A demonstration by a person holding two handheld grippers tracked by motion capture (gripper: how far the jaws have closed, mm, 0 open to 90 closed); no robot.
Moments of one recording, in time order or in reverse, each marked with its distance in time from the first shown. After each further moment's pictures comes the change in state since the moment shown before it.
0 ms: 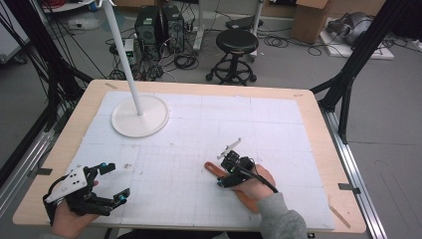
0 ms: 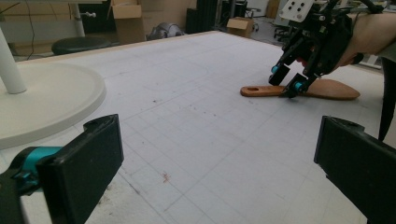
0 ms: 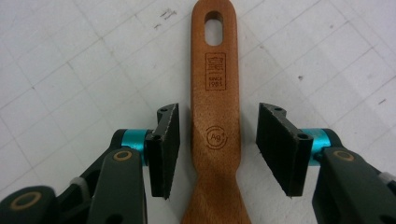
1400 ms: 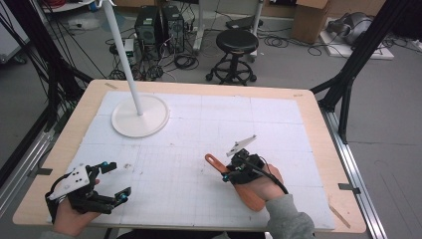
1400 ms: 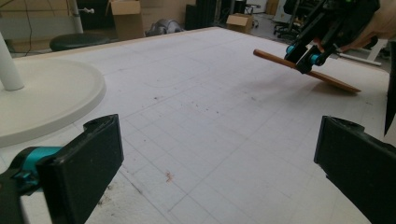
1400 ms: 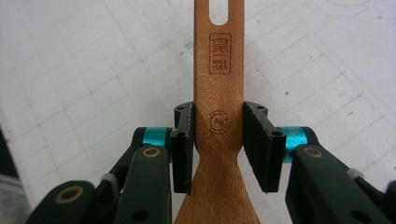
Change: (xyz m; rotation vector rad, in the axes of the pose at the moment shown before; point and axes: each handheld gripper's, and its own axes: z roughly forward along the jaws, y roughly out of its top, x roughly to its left) left arm 0.006 -0.002 0.007 0.016 -0.009 0.000; right arm -0.009 -0.012 -0.037 -0.163 0.088 -0.021
